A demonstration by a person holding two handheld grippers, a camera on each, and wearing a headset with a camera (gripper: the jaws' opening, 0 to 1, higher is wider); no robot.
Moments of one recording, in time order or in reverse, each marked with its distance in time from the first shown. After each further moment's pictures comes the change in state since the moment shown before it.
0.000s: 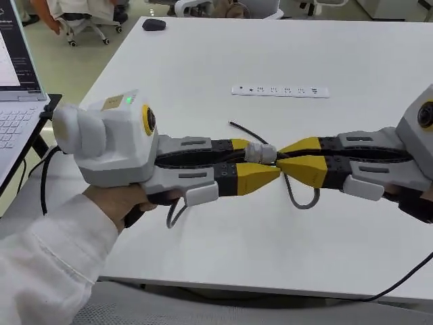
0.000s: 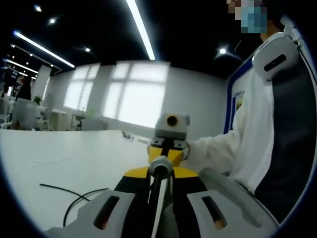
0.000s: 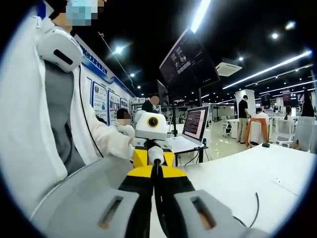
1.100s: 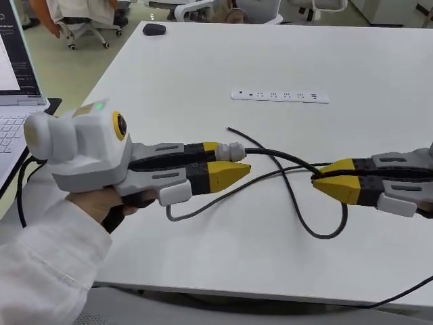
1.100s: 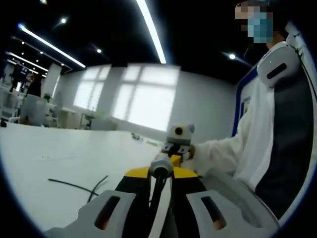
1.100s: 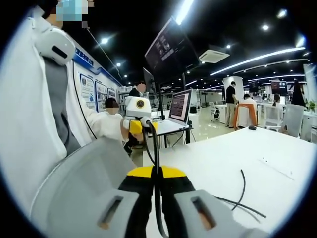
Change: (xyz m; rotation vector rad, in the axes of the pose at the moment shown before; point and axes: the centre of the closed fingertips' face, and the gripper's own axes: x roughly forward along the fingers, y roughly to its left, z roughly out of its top) left arm -0.029 0.020 0.002 -0.007 -0.035 0.085; right arm -0.056 -0.022 -0.039 0.060 0.120 -0.115
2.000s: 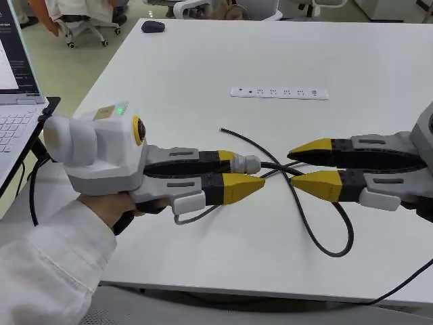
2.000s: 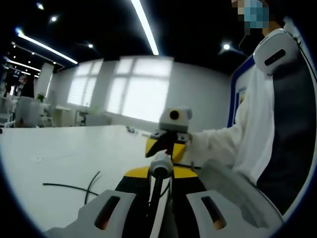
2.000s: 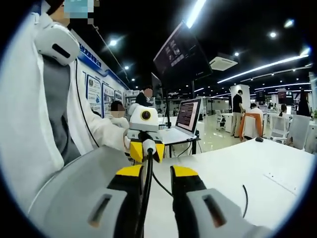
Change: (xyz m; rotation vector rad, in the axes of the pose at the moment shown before) left arm 0.017 -0.012 -0.016 0.040 0.076 -0.049; right arm 0.044 0.014 0.029 -0.063 -0.048 0.066
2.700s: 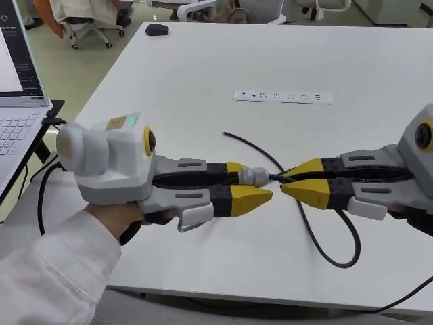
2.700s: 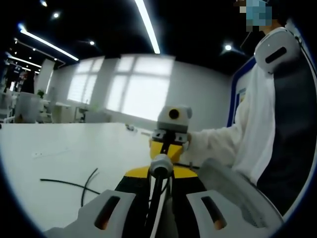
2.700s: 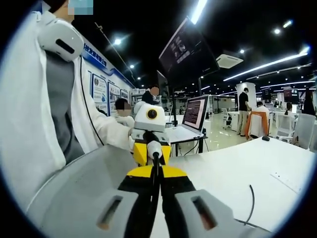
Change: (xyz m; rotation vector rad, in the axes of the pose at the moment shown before) left arm 0.002 -0.002 -0.007 -0.024 0.013 -0.003; right arm 0.004 0.010 -0.008 0.006 0.007 0.052
